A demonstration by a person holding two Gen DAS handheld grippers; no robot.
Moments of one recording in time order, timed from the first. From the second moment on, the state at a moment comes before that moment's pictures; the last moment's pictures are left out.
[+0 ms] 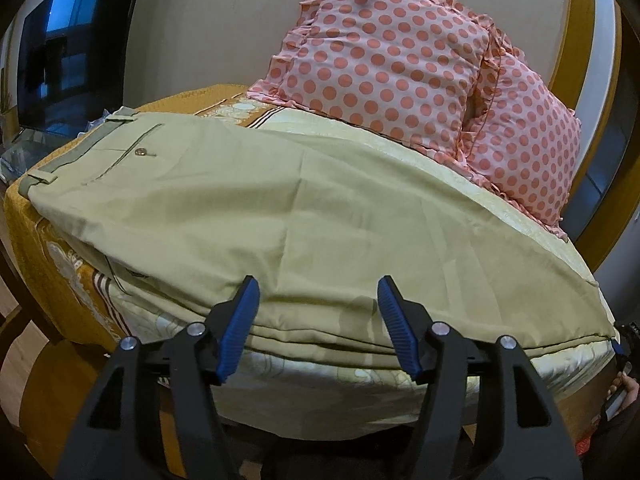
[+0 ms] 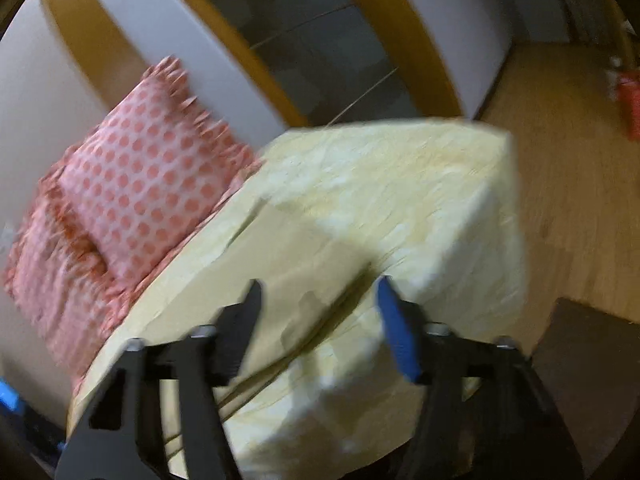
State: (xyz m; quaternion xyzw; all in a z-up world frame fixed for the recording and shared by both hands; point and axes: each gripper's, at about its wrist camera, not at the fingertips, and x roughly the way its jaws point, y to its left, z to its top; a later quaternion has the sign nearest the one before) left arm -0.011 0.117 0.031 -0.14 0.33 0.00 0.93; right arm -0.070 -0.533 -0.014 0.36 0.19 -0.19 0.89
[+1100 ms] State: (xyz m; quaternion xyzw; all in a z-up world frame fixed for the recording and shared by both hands) left arm -0.052 0.213 0.044 -0.22 0.24 0.14 0.93; right arm 0.022 -0.098 0.035 -0.08 0.29 0.39 0.87
